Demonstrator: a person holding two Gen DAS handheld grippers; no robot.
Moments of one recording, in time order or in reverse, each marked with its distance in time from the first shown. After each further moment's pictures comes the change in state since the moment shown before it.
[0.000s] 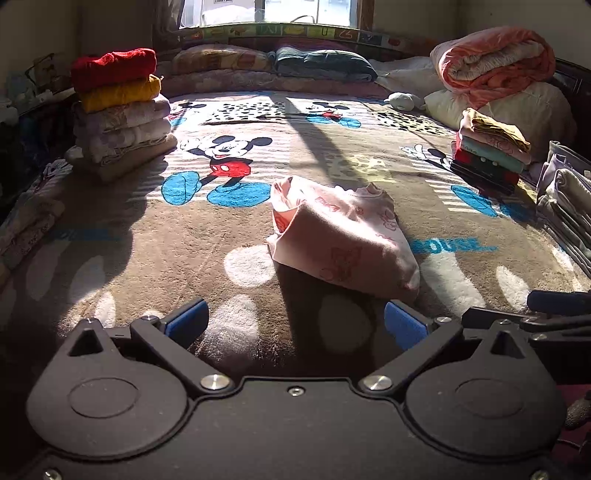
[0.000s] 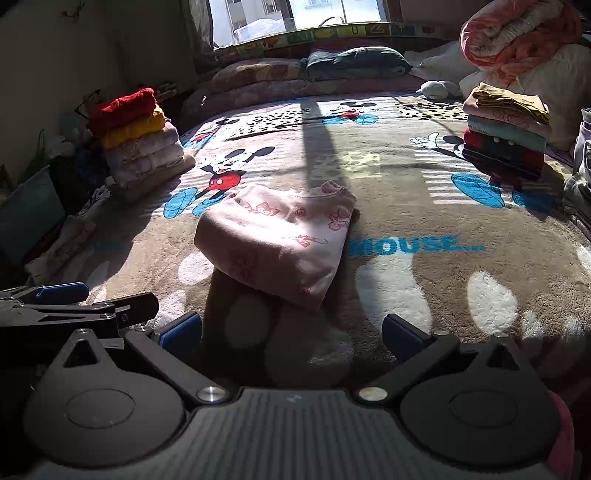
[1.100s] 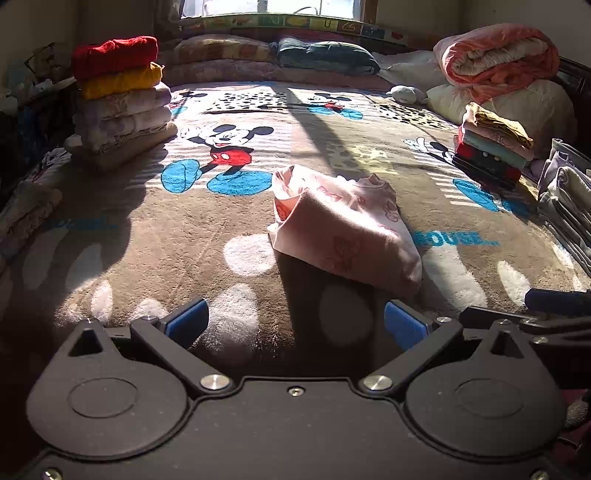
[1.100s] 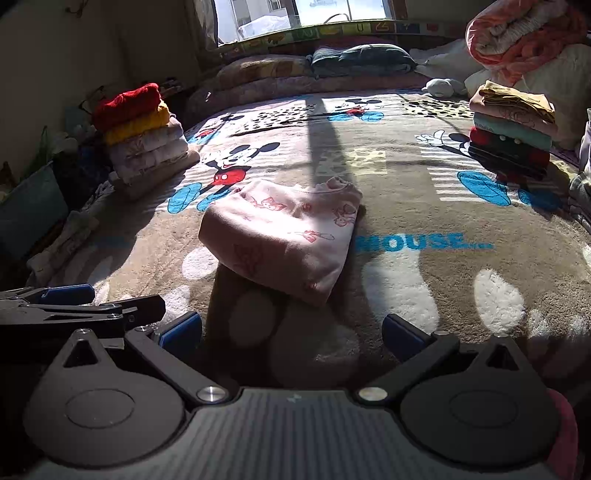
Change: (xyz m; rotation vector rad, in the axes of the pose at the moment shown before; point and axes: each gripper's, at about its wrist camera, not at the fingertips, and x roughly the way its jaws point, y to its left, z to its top) left arm 0.005 0.004 -0.003 -0.034 -0.006 -0.025; right arm 0.003 0.003 -0.002 -0.009 0.007 0.009
